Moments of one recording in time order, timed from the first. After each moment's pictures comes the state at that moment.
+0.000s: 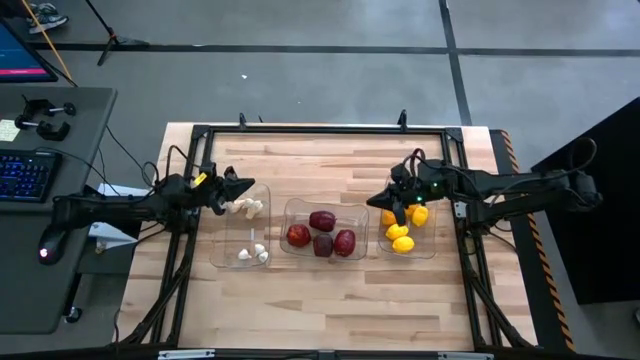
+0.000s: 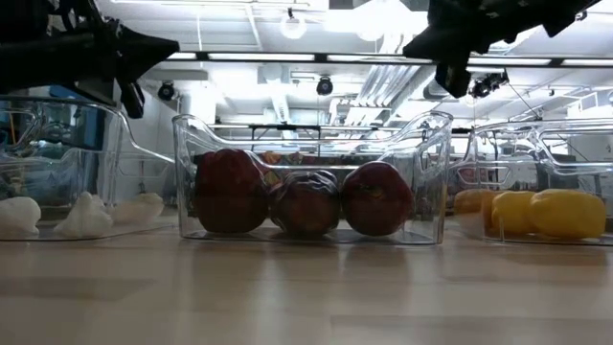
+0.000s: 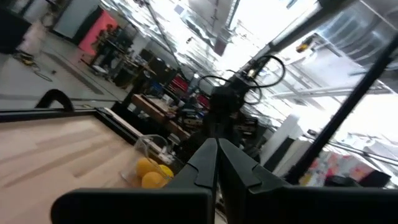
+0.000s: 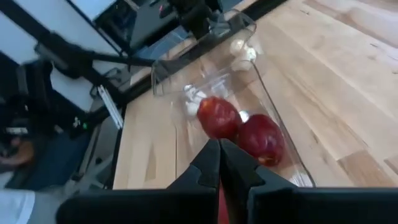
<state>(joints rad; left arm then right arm) 0.17 0.41 0.01 0.66 -0.03 -0.65 -0.08 0.96 0.66 -0.07 -0.16 0.53</state>
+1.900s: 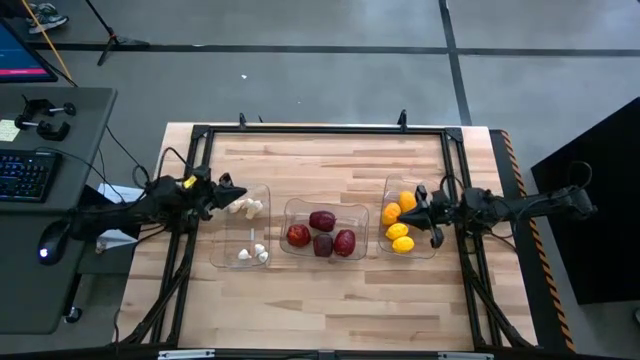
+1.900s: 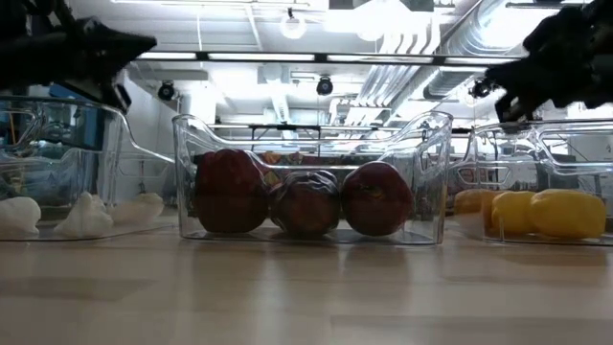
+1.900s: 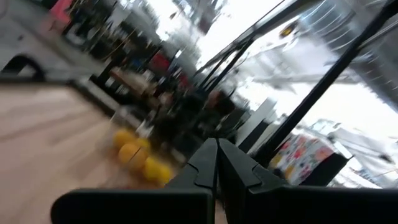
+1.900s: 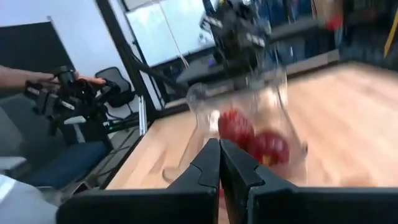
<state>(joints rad) 0.17 0.05 0.01 0.29 0.09 -0.73 0.08 0.29 0.01 0.29 -0.05 0.30</state>
